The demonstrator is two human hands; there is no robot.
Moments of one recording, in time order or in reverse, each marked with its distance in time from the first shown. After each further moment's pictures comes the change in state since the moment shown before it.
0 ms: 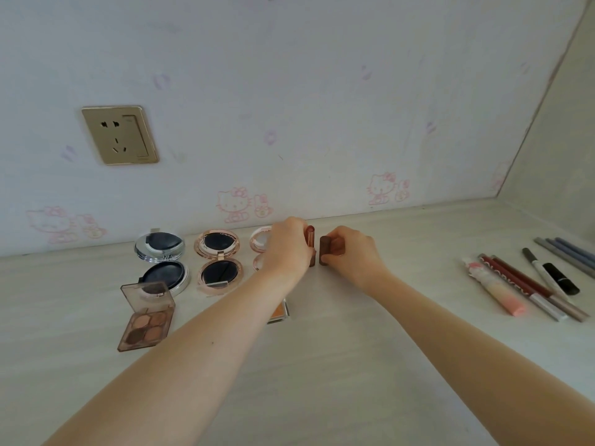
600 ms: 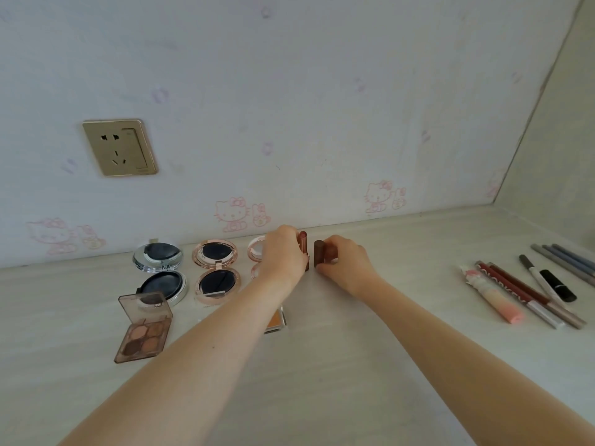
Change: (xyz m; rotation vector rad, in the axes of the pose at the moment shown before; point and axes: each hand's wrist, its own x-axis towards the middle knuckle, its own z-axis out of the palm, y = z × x) left_hand 0.007 -0.002 0.003 0.033 0.020 -0.065; right_hand 0.011 0.003 0.006 -0.049 -0.017 0.013
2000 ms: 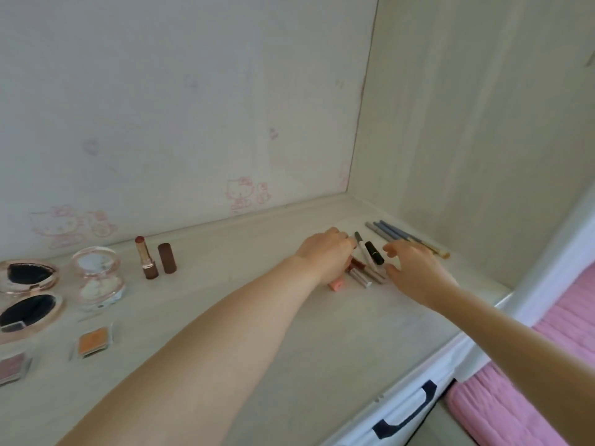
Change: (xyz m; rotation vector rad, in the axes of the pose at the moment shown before) left_hand -0.057 0.199 0.175 0.373 -0.345 1.000; right_hand -0.141 0.177 -0.247 -0.608 0.234 0.248
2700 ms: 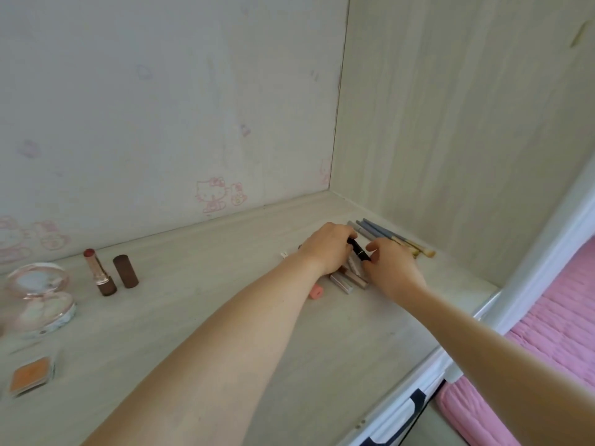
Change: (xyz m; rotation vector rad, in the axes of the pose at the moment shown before) left_hand 0.060 0.010 0.030 -0.428 0.036 -0.142; right_hand 0.029 0.006 0.028 0.188 0.058 0.237
